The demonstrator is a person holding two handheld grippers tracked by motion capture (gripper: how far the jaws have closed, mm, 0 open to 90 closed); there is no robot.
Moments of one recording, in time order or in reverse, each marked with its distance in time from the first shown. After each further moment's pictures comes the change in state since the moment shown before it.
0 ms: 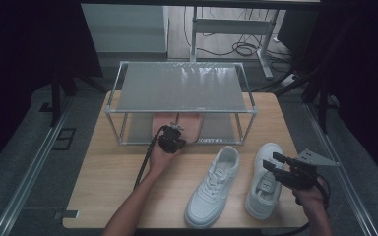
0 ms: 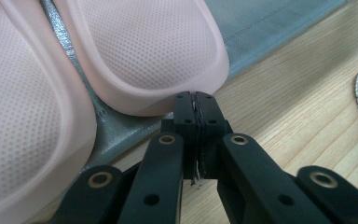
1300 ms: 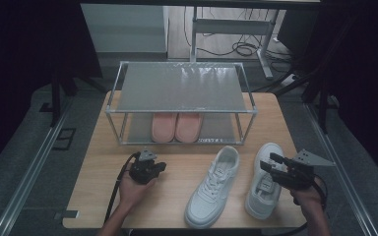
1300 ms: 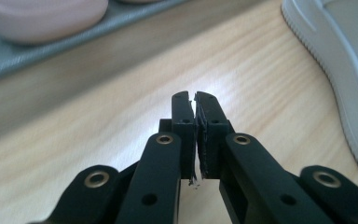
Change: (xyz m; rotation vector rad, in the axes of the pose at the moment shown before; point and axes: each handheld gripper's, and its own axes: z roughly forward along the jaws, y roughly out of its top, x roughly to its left) left arm -0.004 -0.108 -0.086 -0.107 -0.054 -0.013; right arm 0.007 0.001 0.004 0.004 0.014 -0.012
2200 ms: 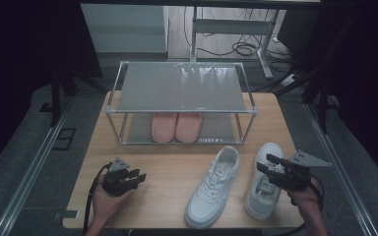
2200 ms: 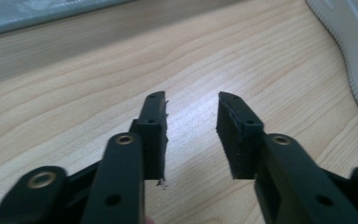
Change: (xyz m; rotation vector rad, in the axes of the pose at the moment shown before) left arm 0.026 -0.039 -0.052 -0.026 0.043 -0.094; right arm 0.009 0.002 0.004 0.014 0.018 -0.022
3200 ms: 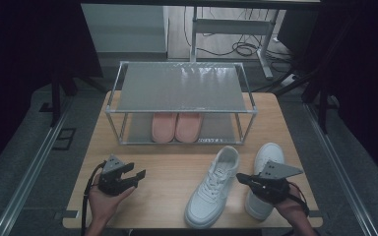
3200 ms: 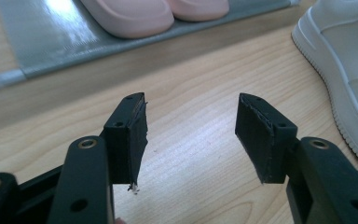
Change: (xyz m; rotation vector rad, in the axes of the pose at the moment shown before) left arm -0.008 0.009 -0.022 -0.117 0.036 0.023; right arm 0.072 0.013 0.016 0.123 0.207 -0.227
